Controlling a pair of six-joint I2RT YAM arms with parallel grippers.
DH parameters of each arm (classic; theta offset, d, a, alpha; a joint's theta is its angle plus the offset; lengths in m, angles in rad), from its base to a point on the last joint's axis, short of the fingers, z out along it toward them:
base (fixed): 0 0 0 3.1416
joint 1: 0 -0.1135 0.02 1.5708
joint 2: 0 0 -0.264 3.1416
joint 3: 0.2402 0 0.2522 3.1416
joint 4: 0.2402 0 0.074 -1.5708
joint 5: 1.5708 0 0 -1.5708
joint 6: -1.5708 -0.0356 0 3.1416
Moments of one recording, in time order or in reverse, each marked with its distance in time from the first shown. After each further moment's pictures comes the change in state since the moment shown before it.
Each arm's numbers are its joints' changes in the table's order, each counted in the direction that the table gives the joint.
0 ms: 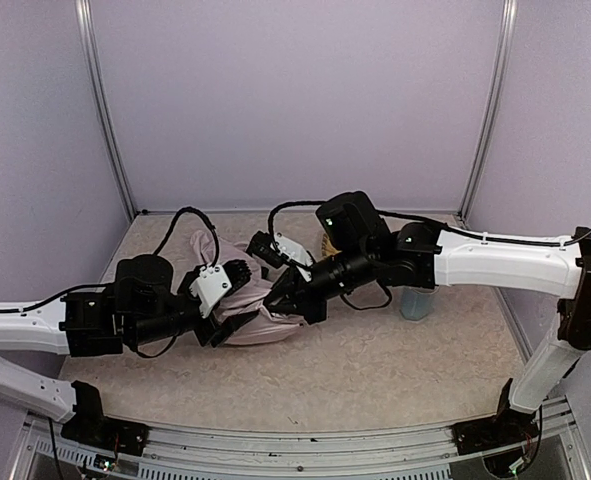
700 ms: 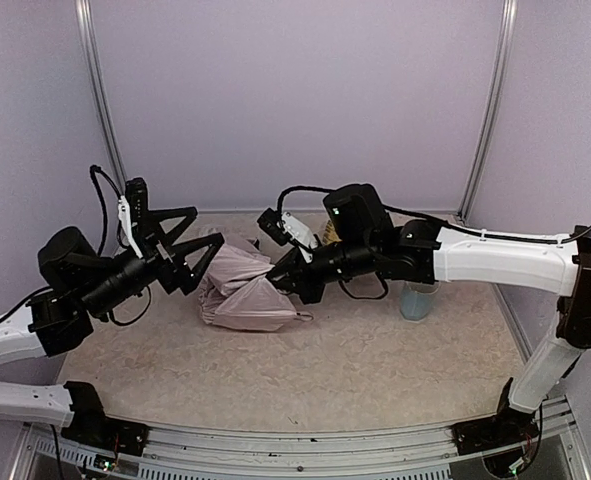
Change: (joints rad) left arm -0.322 -0.182 -0.066 -0.444 0.306 0.465; right arm 0.045 0.015 -0.007 -0.113 0.124 -0.072
